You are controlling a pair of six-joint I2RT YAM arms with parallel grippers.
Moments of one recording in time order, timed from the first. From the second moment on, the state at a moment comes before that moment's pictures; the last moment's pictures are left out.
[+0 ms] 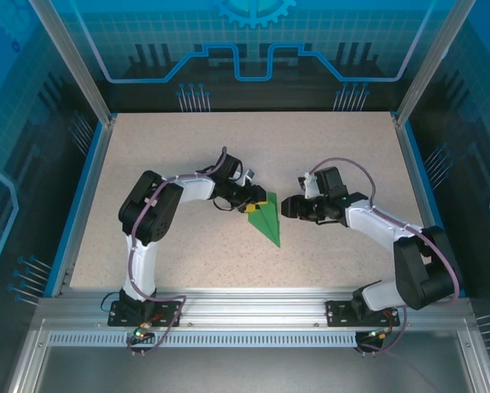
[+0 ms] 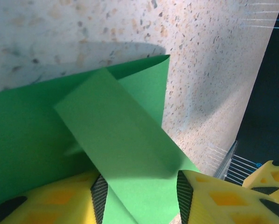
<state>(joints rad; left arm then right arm) -0.46 2.09 1.26 -0.16 0.74 -0.80 0.34 1.40 0.75 -0.29 -0.49 0.46</state>
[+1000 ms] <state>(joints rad) -0.37 1.87 1.40 -0.14 0.75 -0.83 0.18 1.32 0.67 -0.09 -0.93 0.62</state>
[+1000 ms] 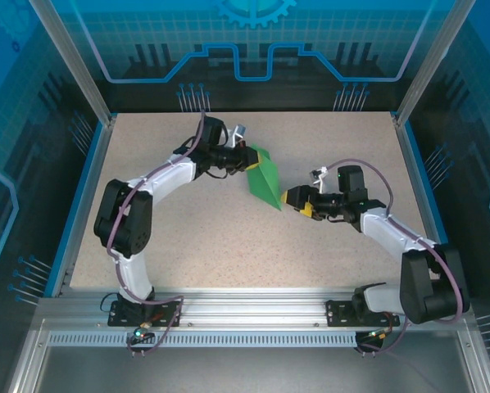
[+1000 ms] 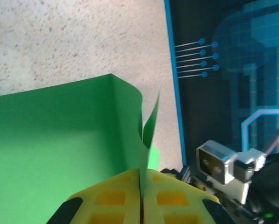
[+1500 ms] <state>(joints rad) -0.38 1.85 1.39 0.00 0.81 -0.96 0.26 1.47 0.67 0.25 -1.02 0.87</state>
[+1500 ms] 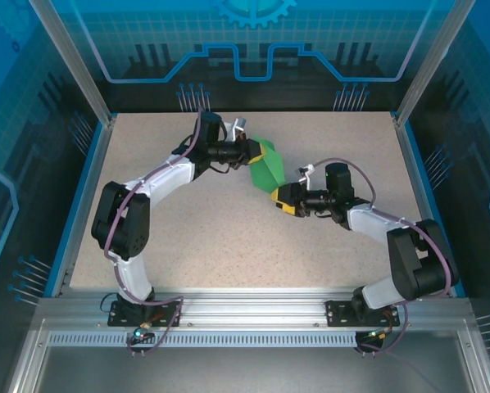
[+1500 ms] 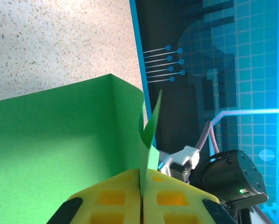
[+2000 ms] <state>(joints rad) -0.38 1.84 1.34 0.03 0.84 -0.98 0.24 1.47 0.72 0.29 -1.00 0.91</state>
